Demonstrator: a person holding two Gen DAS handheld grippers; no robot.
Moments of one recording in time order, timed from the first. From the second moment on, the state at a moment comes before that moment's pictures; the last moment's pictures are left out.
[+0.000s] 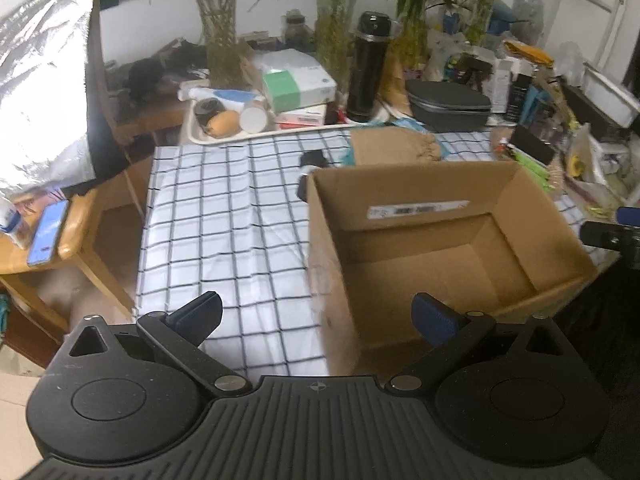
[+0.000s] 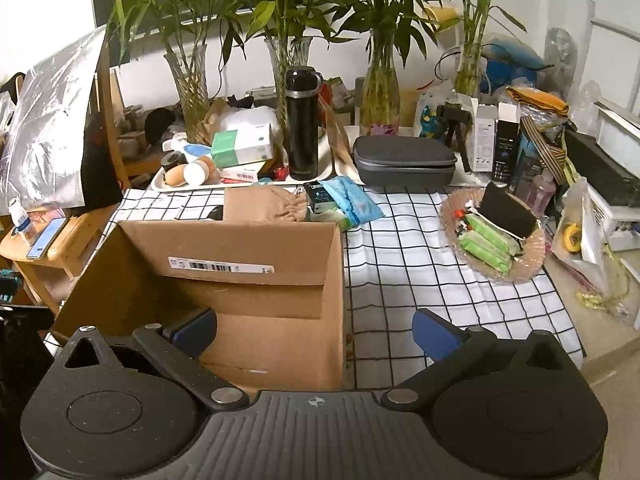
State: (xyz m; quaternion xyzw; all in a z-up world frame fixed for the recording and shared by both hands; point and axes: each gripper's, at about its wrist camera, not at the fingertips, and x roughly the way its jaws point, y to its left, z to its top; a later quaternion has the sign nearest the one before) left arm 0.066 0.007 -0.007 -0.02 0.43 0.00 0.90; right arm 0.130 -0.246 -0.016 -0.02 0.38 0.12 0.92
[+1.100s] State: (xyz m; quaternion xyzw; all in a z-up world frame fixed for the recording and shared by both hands) left arm 0.155 0.049 -0.007 -0.05 0.40 0.02 0.91; right arm 0.248 -0.261 -0.015 -0.02 0.37 0.20 0.91
